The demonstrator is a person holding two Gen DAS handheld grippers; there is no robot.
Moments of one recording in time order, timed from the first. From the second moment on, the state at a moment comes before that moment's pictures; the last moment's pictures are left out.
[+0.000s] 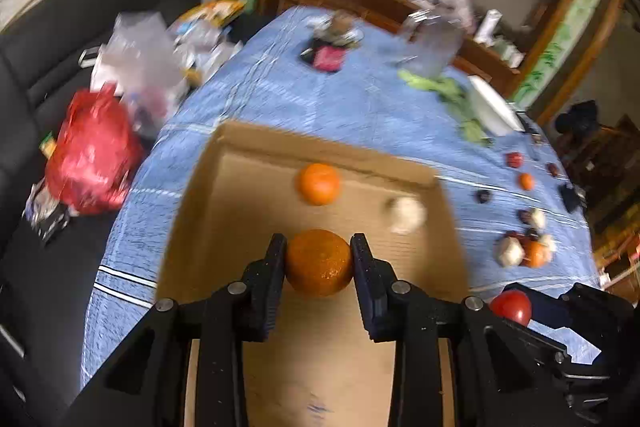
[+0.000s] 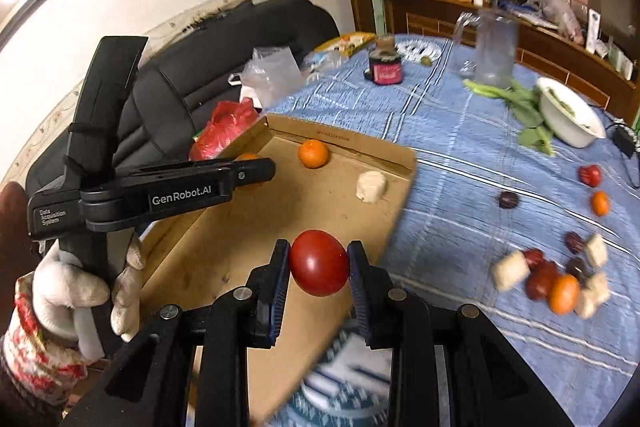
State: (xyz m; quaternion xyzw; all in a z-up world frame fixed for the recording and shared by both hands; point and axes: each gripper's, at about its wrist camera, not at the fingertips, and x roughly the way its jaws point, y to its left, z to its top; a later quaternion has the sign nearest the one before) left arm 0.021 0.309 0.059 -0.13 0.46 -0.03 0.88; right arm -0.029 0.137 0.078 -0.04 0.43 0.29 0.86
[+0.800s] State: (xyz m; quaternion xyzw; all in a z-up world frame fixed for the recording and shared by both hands) left arm 0.040 0.316 0.041 -0.14 0.50 -0.01 0.85; right arm 0.018 0.180 0.023 -0.08 0.47 0.25 0.84
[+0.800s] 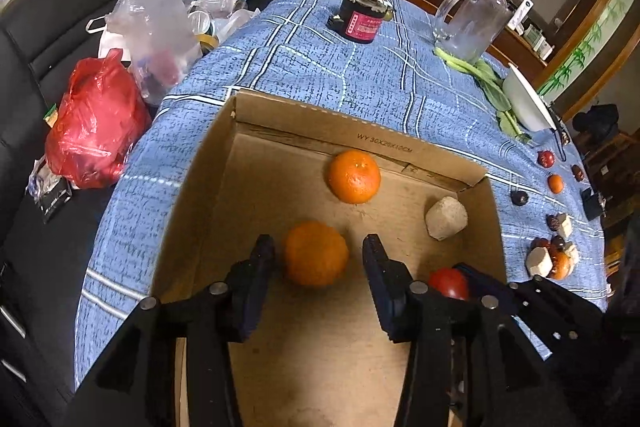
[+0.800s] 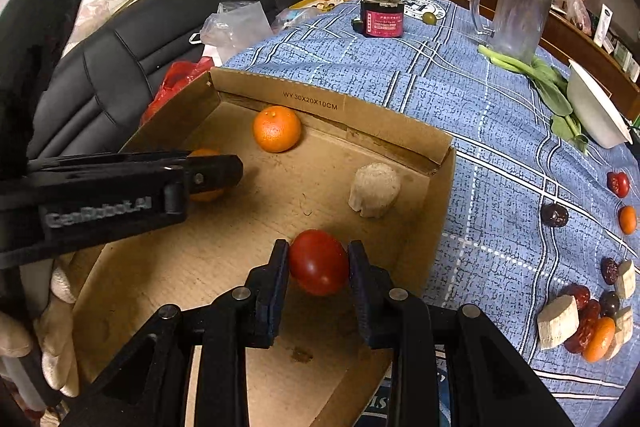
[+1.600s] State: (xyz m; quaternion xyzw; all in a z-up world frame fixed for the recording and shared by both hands) left arm -0.108 0.207 0.078 -0.21 0.43 -0.10 0.88; right arm -0.102 -0.051 0.065 0.15 0.38 0.14 0.90
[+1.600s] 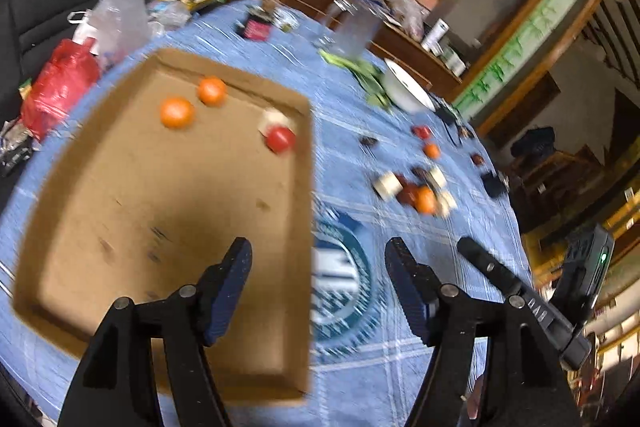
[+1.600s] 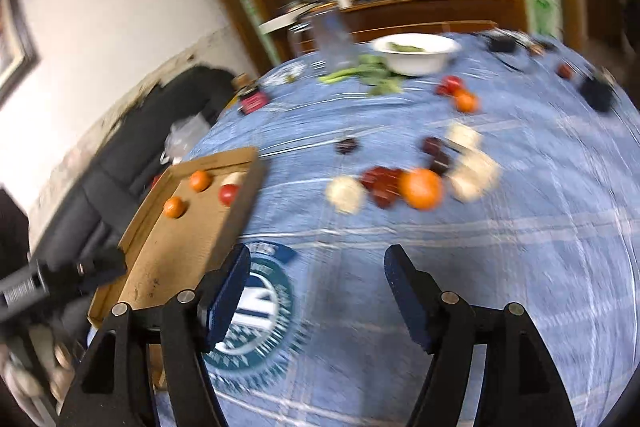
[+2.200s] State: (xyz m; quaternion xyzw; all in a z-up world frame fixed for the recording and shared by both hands) left arm -0.116 0.142 0.061 -0.14 0.45 -0.10 0.87; right arm -0.130 -0.120 0.050 0.21 0.37 0.10 0.90
